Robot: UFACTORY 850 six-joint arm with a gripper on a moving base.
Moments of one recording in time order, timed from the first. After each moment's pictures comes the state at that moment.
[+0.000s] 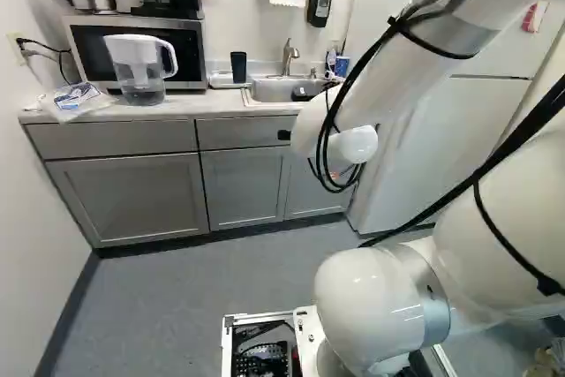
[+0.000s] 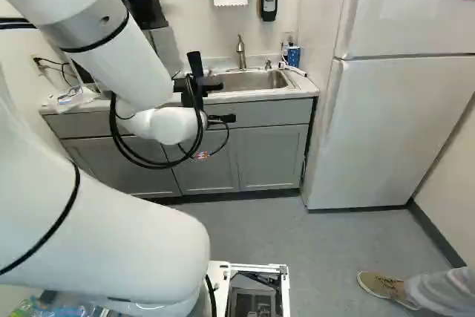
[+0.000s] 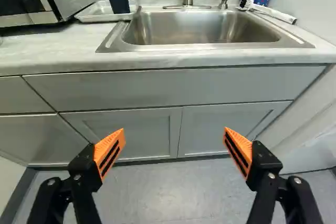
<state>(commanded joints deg) 1.7 14.6 -15.7 0.9 34.2 -1.1</state>
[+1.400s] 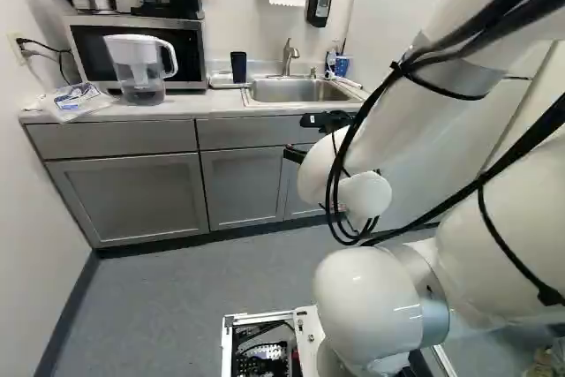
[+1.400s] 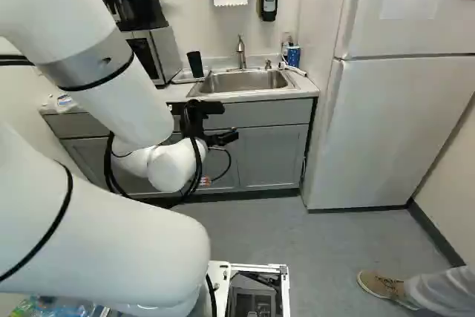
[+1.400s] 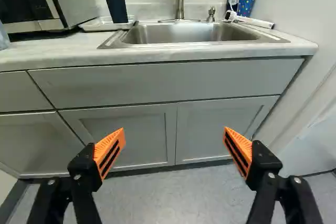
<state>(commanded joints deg) 0.0 16.0 -5.0 0.0 50.0 0.0</state>
